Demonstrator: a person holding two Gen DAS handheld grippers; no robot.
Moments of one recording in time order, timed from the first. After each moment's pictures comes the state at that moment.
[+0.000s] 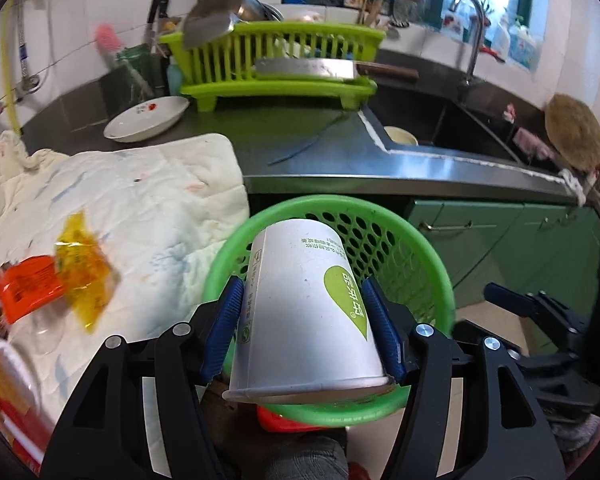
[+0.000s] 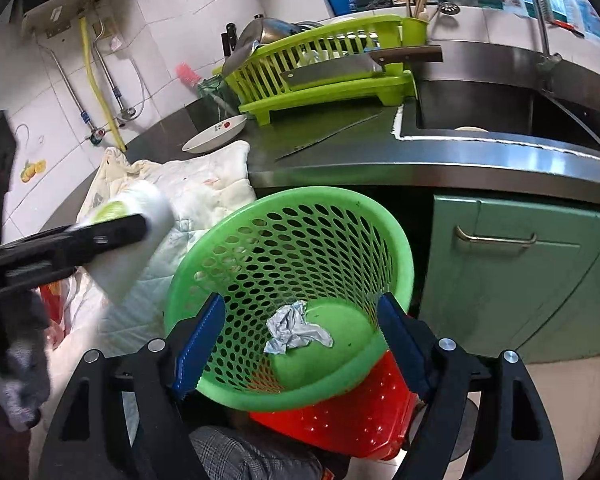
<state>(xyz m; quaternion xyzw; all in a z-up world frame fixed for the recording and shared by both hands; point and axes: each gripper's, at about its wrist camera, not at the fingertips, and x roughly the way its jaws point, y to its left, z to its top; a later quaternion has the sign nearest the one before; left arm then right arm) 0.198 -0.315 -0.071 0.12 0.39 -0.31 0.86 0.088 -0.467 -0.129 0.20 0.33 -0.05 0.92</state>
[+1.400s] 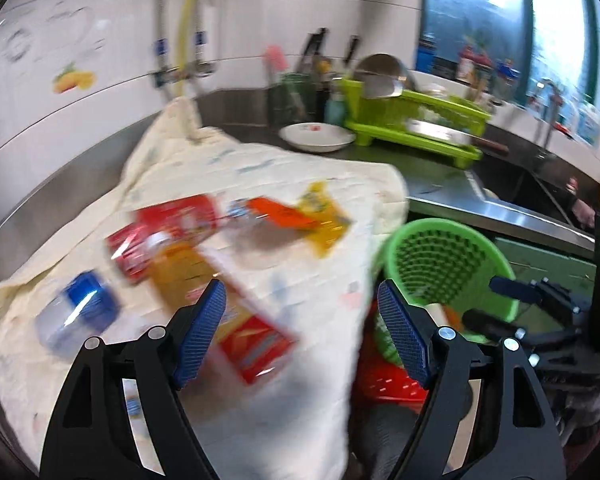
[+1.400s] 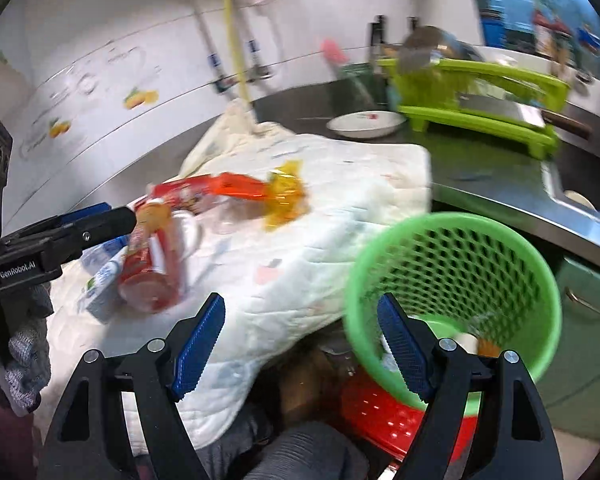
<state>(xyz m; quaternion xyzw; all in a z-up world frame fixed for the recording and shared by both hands) 0.137 -0.079 -0.007 0.04 0.33 -0.15 0.93 0.124 -0.290 -0.069 0.09 0.33 0.13 0.93</state>
